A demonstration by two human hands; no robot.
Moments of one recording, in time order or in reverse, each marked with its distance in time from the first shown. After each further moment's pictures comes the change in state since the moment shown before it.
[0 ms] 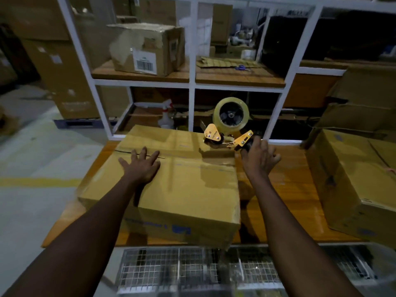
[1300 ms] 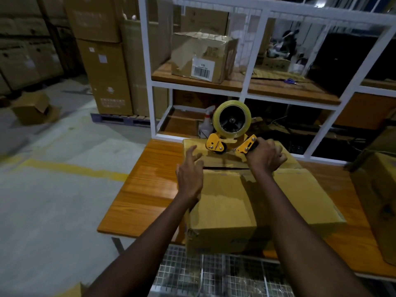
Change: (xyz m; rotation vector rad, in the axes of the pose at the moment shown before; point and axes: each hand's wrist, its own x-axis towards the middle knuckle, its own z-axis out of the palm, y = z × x) left_hand -0.068 -0.003 -0.014 -1.139 0.474 0.005; right_hand -0.039 -0.153 0.023 0.118 0.035 -0.033
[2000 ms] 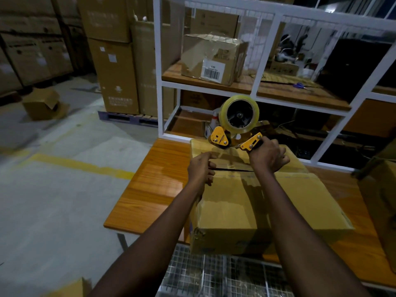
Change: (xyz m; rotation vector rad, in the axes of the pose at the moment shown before) left_hand 0.012 0.017 -0.003 -0.543 -0.077 -0.464; right_hand -0.006 -0.024 -0.006 0.073 -0.009 0.043
